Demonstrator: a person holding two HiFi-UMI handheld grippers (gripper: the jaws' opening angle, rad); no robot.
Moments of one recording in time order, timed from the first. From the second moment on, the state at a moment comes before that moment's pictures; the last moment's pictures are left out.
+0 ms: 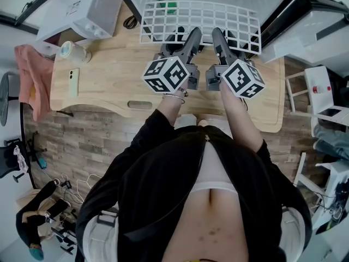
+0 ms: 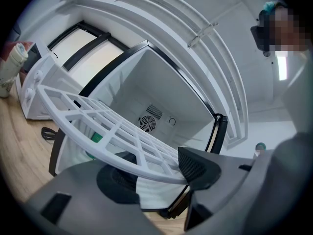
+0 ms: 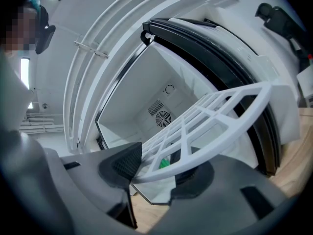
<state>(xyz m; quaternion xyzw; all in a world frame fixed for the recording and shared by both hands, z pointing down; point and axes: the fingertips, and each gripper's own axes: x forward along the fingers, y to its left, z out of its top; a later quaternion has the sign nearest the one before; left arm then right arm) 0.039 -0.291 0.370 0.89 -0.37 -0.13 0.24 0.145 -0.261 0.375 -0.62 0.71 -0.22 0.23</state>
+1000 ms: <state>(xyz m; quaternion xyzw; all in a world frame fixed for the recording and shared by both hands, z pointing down) 0.034 -0.281 0.372 0.89 -0.37 -0.13 0.25 0.140 -0.251 0.377 -0.62 0.71 -0.23 0.23</state>
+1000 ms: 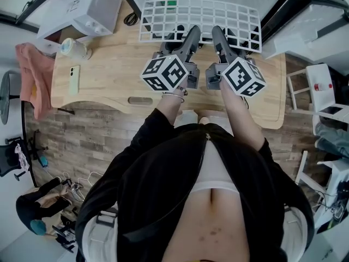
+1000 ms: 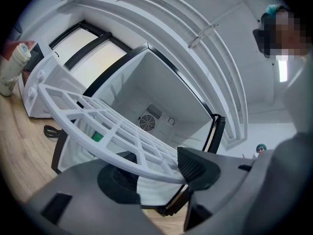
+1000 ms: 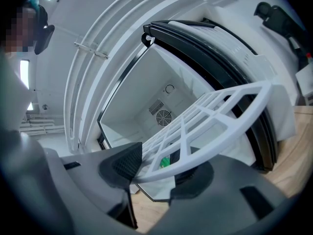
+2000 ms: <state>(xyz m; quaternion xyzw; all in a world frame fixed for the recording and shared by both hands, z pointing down) 0.028 -0.266 0.374 0.88 -0.37 -0.14 0.26 0.136 -0.236 0.378 -0.62 0.71 -0.23 0.24</state>
